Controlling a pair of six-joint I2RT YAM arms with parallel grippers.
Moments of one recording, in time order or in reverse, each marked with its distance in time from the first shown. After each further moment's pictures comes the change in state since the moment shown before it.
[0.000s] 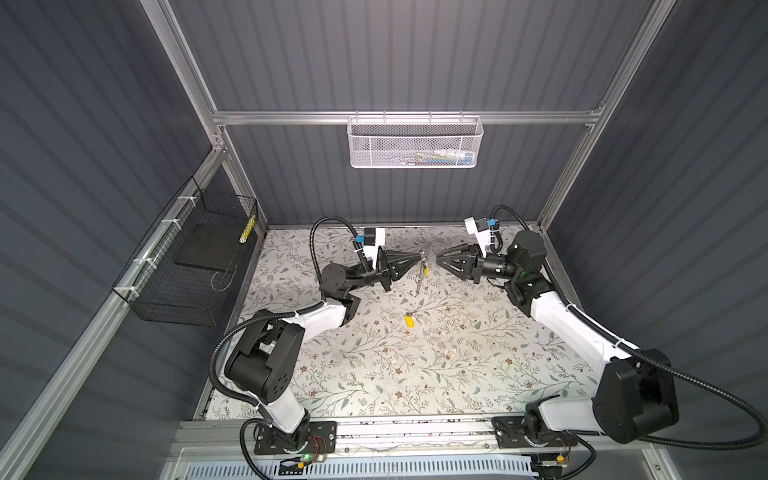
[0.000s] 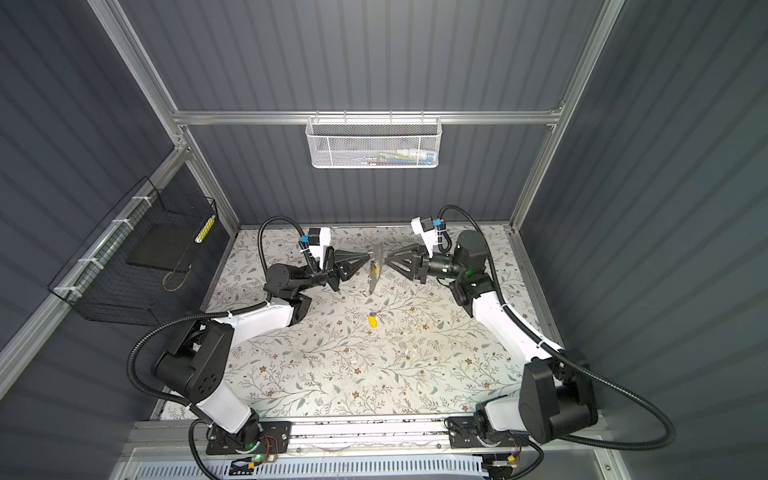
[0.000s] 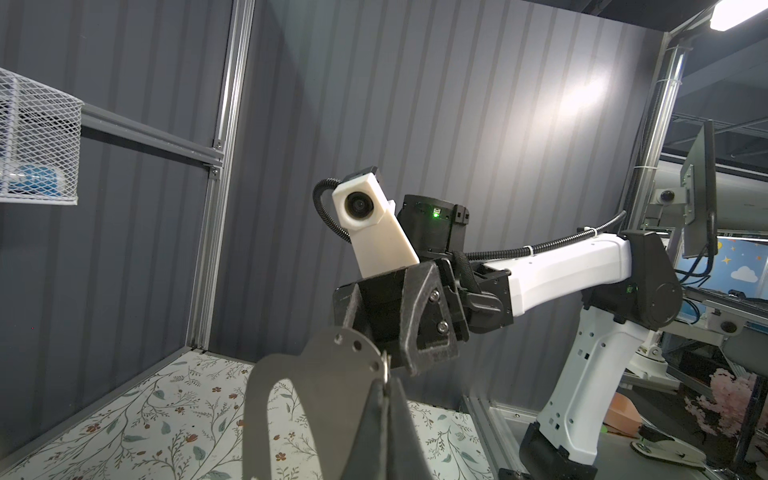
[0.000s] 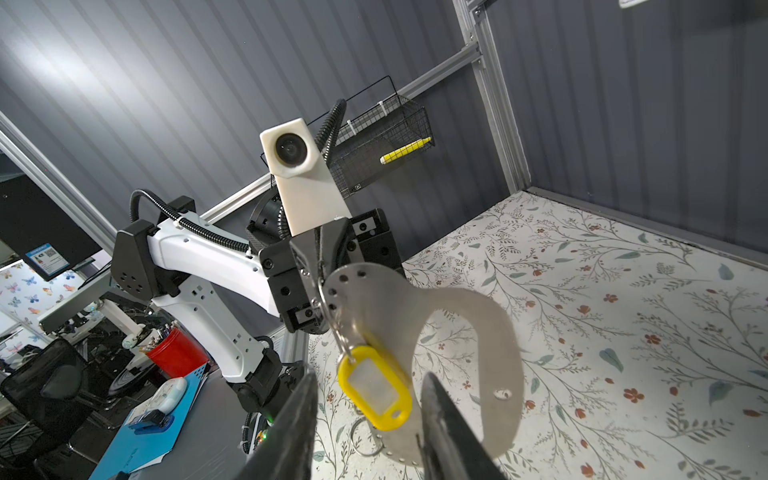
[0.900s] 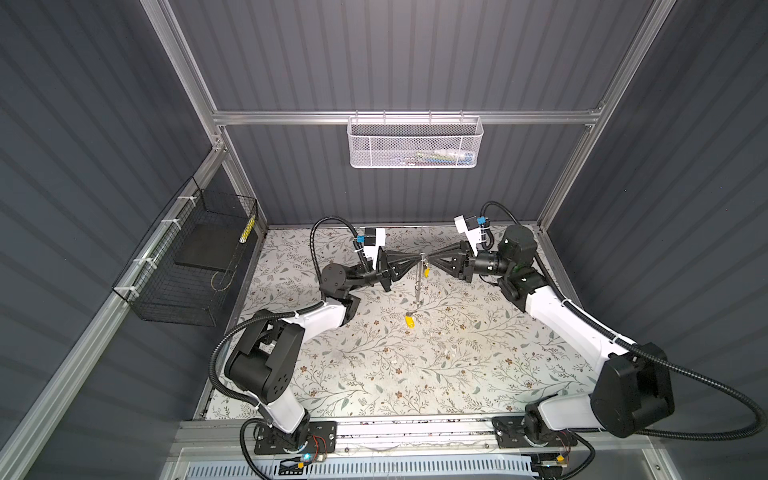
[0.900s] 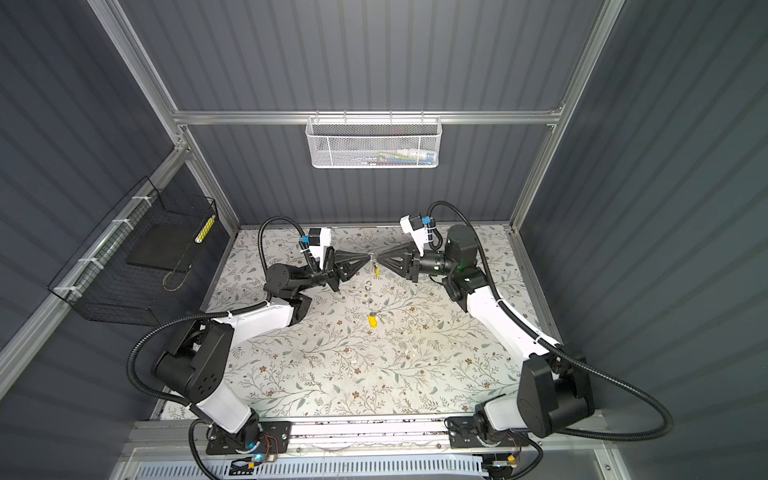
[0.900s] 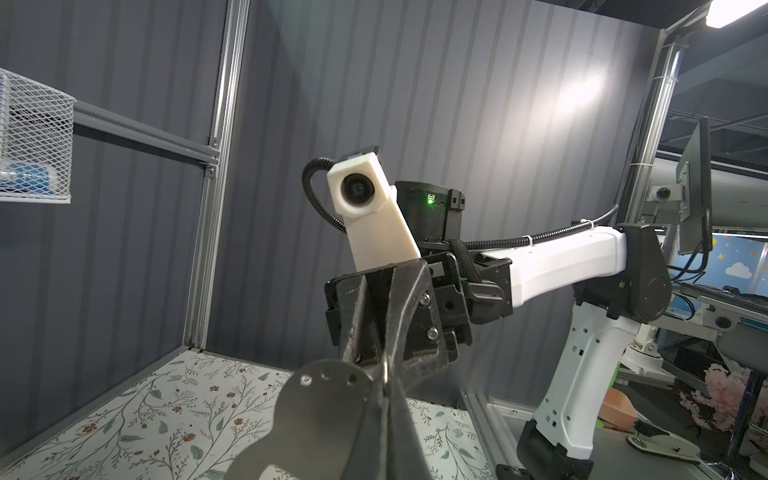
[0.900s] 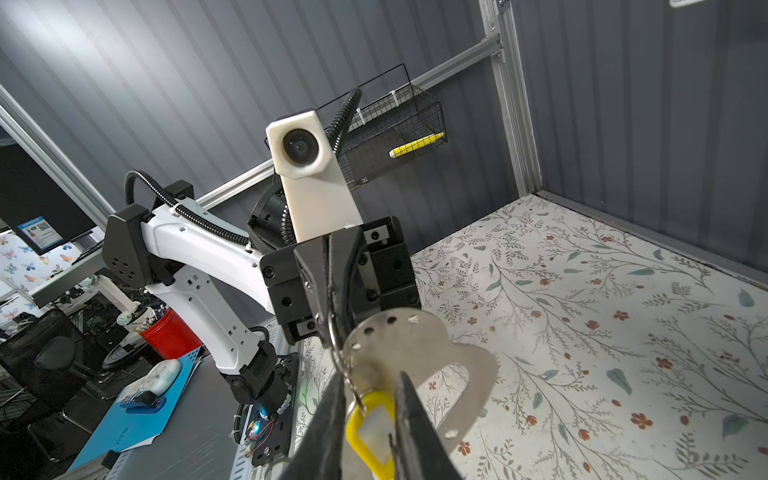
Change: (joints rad) left arm 0.000 0.000 0.000 0.000 0.010 0.000; right arm 0.052 0.033 0.064 -0.079 0.013 -0.084
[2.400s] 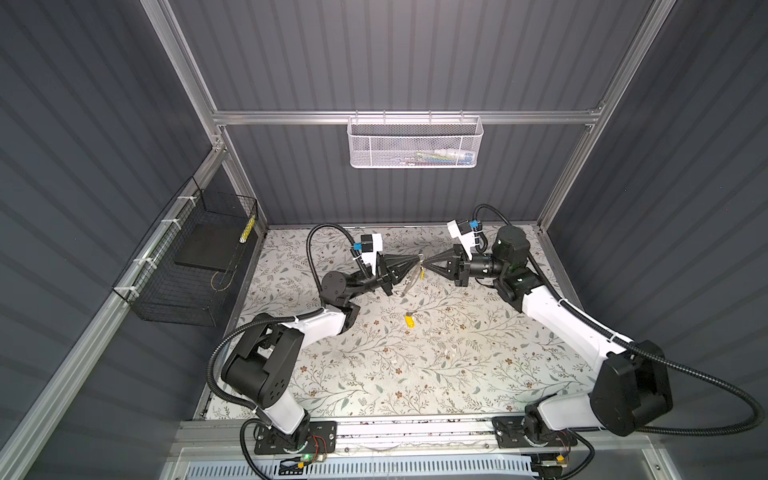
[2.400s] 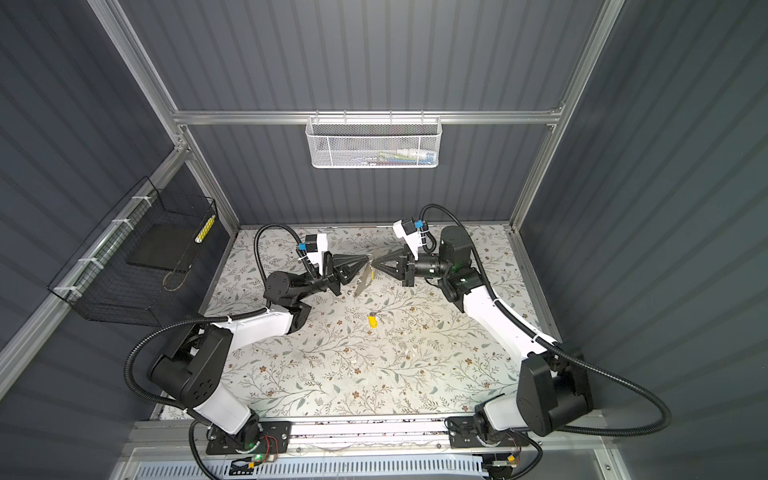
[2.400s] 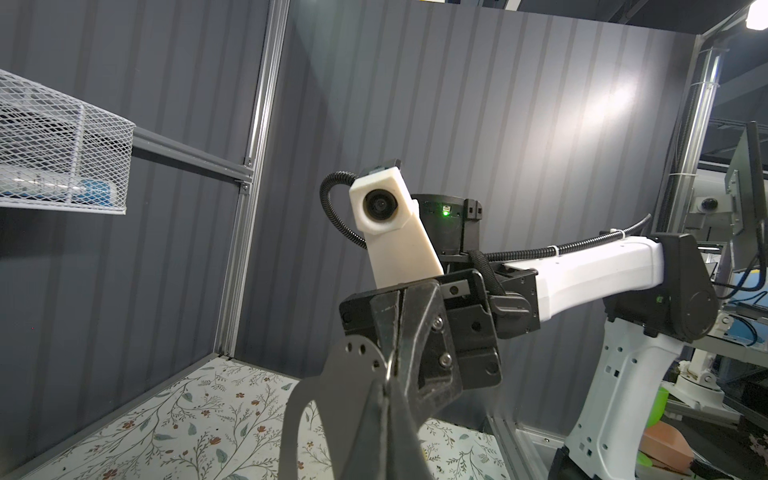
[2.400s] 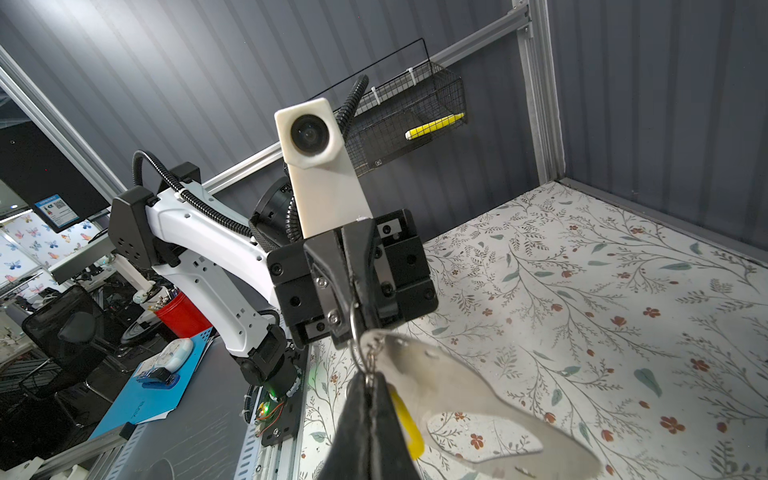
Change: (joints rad) left arm -0.032 -0.033 -0.087 0.025 -0.135 0.070; right arm 0.034 0.011 0.007 -0.061 -0.018 -0.056
